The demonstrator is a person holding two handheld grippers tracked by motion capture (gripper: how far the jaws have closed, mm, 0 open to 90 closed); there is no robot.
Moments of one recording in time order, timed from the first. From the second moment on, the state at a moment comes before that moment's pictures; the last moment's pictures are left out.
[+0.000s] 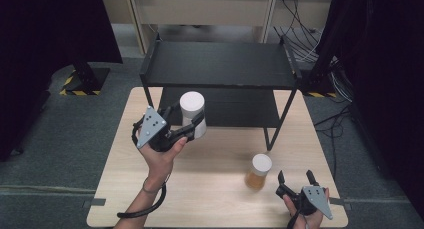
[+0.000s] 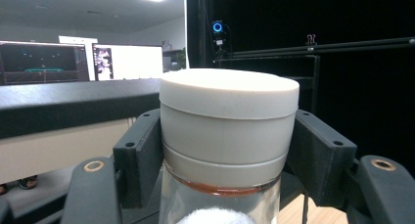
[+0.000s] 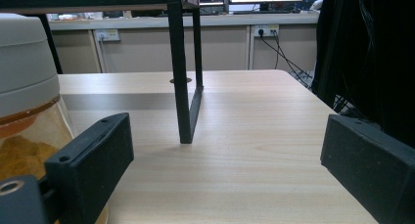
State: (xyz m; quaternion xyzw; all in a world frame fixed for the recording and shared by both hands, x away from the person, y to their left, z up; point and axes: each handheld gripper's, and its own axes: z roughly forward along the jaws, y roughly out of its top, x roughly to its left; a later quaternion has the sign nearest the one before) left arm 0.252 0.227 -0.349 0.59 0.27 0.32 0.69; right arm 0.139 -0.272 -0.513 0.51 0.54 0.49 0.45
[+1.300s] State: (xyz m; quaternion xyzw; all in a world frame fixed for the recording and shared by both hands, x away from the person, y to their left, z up) left arm 0.260 0.226 -0.301 0.58 0.28 0.34 0.69; right arm 0.140 -0.273 -0.513 0.52 0.53 0.50 0.45
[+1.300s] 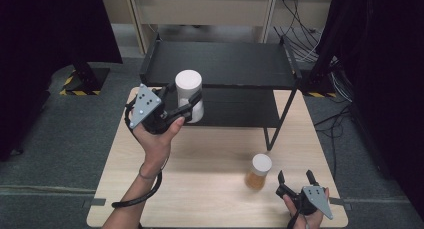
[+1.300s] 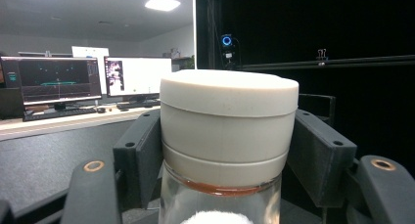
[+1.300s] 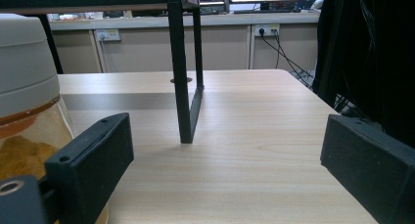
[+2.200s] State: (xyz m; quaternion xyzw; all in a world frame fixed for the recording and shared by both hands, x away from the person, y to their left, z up) left arm 0.259 0.230 -0.266 0.56 0.28 0.35 0.69; right arm 0.140 -0.273 -0.513 0.52 0.54 0.50 0.45
